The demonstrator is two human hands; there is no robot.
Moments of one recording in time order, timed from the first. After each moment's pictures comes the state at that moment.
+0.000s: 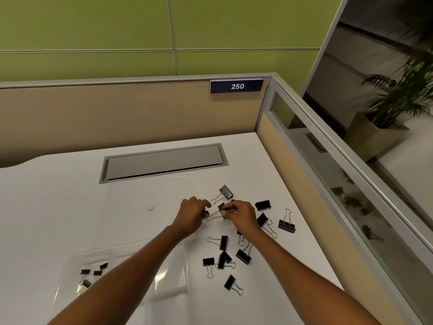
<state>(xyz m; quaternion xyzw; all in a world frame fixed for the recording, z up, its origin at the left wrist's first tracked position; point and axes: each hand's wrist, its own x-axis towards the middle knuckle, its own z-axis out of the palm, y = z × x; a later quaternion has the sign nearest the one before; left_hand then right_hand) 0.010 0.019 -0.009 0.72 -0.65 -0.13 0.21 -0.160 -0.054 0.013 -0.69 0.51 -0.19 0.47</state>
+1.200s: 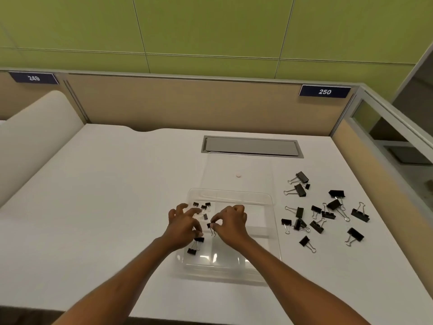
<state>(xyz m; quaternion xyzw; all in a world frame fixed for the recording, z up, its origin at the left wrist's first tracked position) 0.101 0.369 0.017 0.84 -0.53 -0.11 0.10 -0.029 0.246 0.020 -0.89 0.33 -0.10 0.28</state>
